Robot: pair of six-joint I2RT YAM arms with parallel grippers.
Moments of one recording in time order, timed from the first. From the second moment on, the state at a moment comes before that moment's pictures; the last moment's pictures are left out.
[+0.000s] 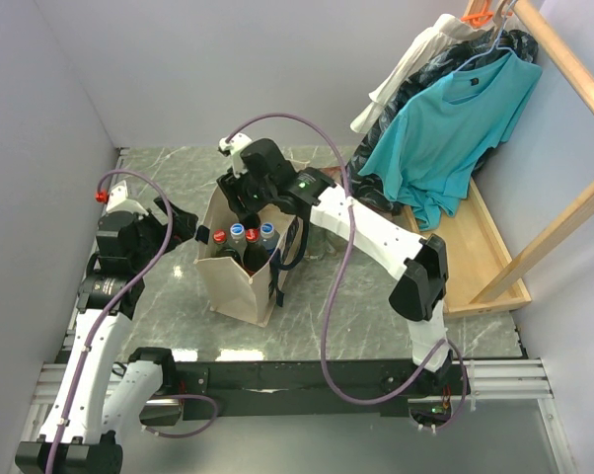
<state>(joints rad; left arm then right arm) -0.06 0.75 0.82 -0.43 0.06 -0.59 0.89 1.97 2.02 -0.64 0.04 0.07</state>
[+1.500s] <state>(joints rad) -0.06 0.75 0.82 -0.43 0.04 -0.59 0.89 2.07 2.14 -0.71 0.10 0.07</state>
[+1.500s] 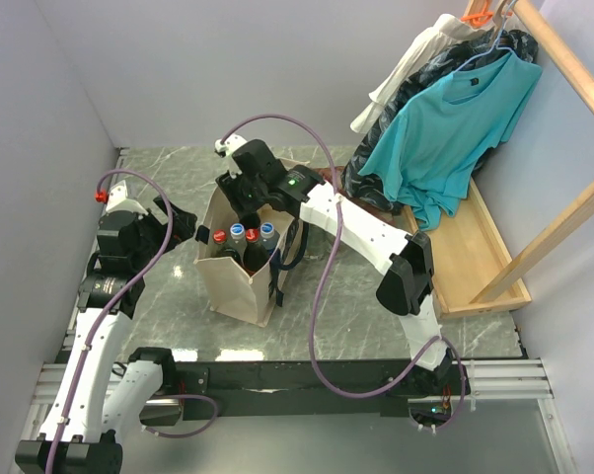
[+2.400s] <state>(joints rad) -0.06 0.76 0.82 -0.43 0.04 -0.59 0.88 2.07 2.12 -0.71 0.11 0.08</state>
